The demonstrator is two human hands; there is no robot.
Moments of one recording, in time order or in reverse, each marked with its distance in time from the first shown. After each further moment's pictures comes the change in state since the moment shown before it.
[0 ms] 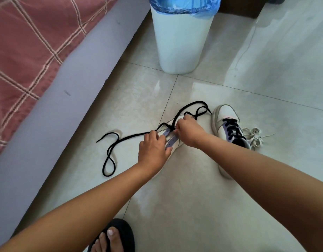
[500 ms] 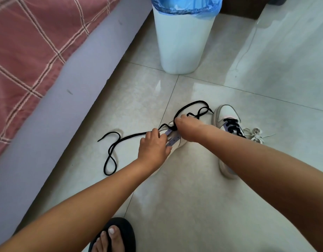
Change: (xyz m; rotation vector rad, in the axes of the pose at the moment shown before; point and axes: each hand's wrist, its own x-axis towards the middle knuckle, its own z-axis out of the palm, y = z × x) left_hand 0.006 -0.004 -0.005 0.092 -0.032 0.053; right_hand -0.001 -0.019 -0.022 -0.450 -0.149 -0.103
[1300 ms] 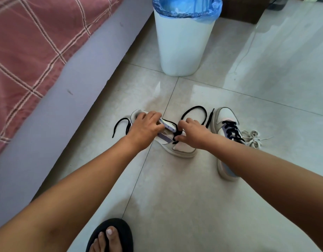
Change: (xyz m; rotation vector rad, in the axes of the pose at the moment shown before) left_hand 0.044 -0.047 -0.025 0.204 0.197 0.618; right_hand -0.015 0.018 0.019 0.352 0.072 0.039
